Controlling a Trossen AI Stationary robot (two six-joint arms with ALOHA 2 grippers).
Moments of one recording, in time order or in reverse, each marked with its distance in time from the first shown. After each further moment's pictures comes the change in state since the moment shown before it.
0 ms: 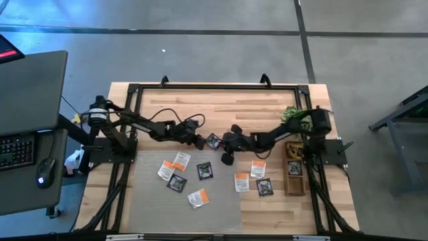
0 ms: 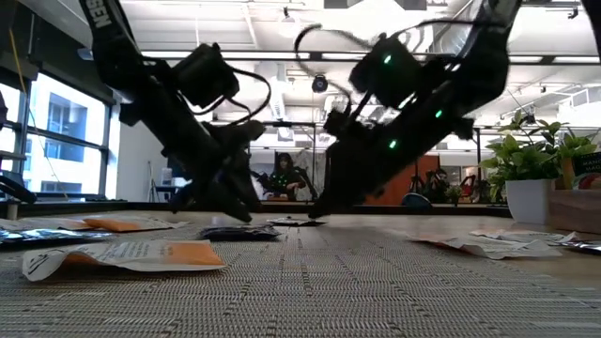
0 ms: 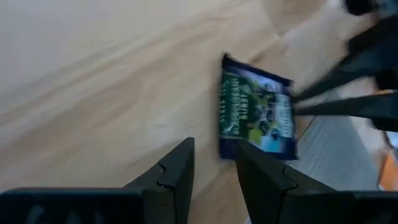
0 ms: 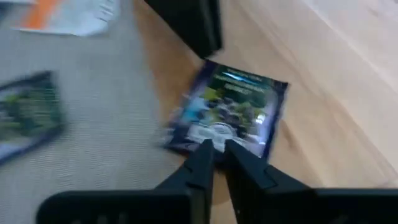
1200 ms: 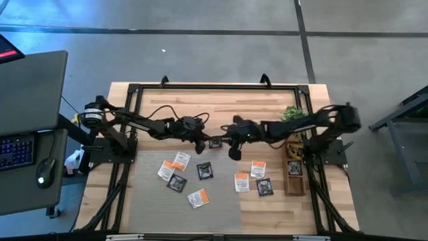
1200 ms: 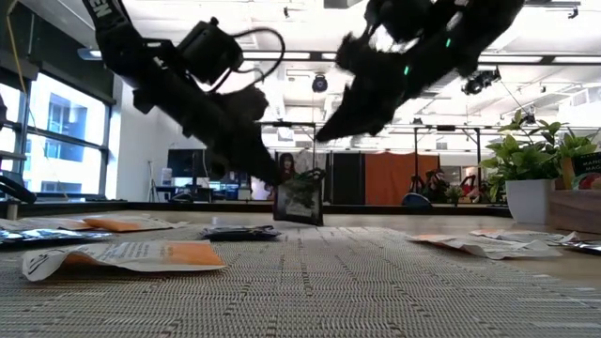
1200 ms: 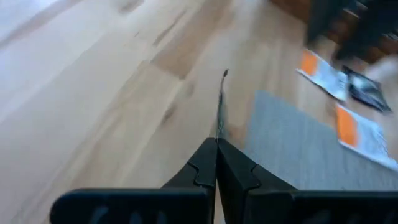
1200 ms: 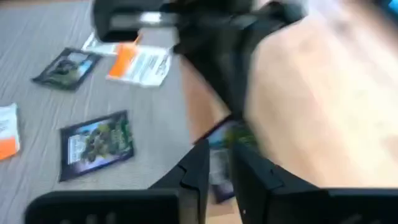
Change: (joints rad) left arm 0.004 -0.058 0.045 0.075 0.083 0.499; right arm -0.032 -0.347 0.032 -0.280 -0.162 -0.146
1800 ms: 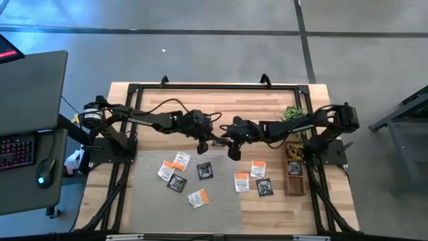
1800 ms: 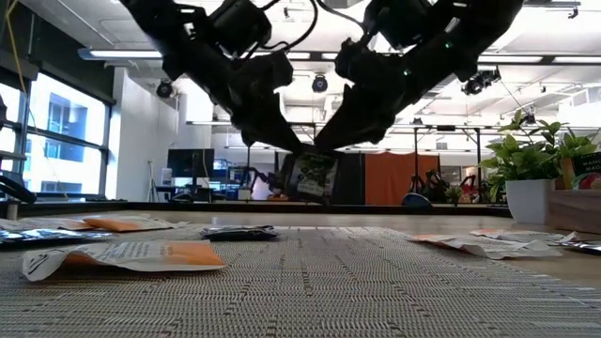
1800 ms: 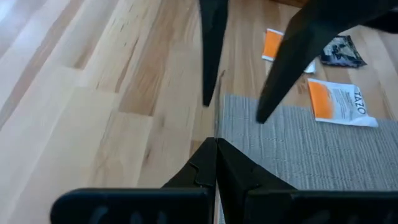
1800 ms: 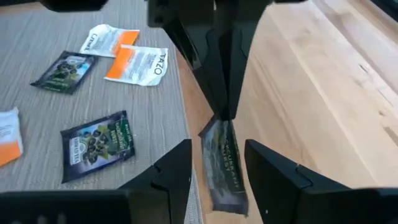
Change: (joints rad) left arm 0.000 -0.010 0.251 -0.347 0.102 0.315; right arm -0.013 0.032 0.000 -0.006 -0.017 0.052
